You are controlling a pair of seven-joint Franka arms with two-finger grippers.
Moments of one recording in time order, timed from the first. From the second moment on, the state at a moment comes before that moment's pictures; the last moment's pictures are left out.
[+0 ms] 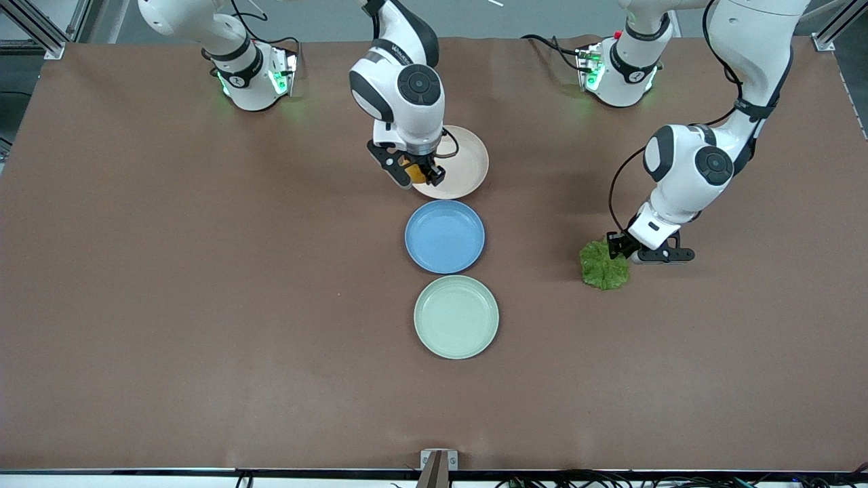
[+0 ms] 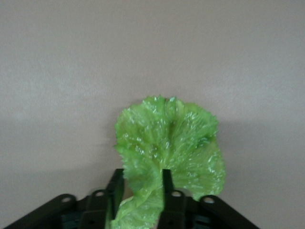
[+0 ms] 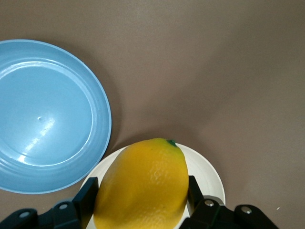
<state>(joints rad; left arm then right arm) 0.06 0.28 -0.21 -2.40 -0.11 2.83 -0.07 0.92 0.38 0.01 -1.87 0.07 2.14 1.73</state>
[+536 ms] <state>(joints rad) 0.12 0.06 -0.21 -2.10 -0.11 2.11 -0.06 0.78 0.32 0.00 -1.90 0.10 2.11 1.43</state>
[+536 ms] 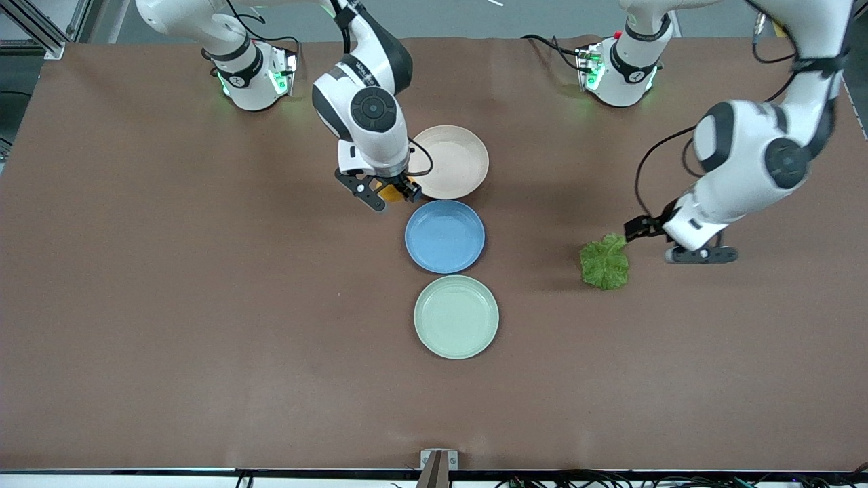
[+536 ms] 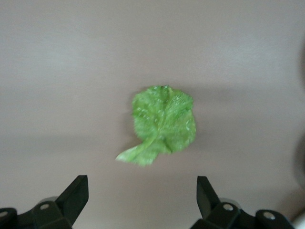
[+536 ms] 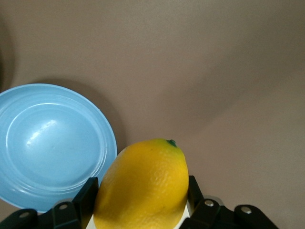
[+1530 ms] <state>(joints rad) 0.21 -0.02 -0.21 -1.57 -0.05 1.61 -0.05 0.18 0.32 -0.01 -1.99 0.09 2.13 -0.03</state>
